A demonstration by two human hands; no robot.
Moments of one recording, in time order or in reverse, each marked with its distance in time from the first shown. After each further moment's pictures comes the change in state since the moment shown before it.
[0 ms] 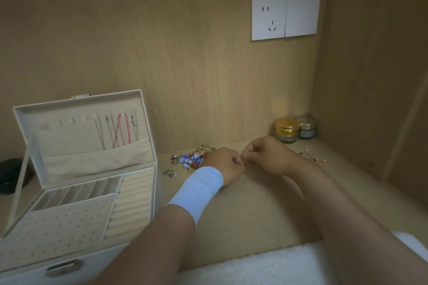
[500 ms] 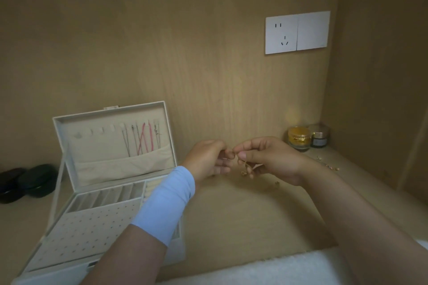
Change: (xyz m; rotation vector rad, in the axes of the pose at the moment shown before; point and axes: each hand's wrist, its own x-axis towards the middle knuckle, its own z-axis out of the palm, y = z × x) left_hand -0.053 -0.005 -0.081 -0.912 0.009 -0.116; right_hand -0.019 -0.056 0.006 0.616 -0.232 -0.055
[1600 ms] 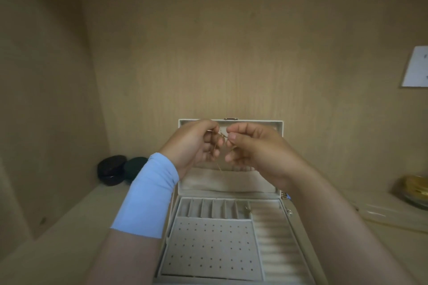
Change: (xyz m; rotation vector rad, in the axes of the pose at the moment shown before) left_hand -0.051 0.041 -0.238 -0.112 0.137 0.226; right_hand 0.108 -0.100 0.224 0.174 -0.058 -0.193
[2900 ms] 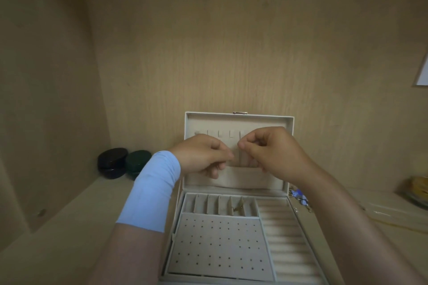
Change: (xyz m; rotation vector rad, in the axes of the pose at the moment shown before) left_hand 0.005 -0.024 -0.022 0.513 -0.163 -0.108; right_hand 0.011 0.022 -0.018 -0.709 0.148 -0.148
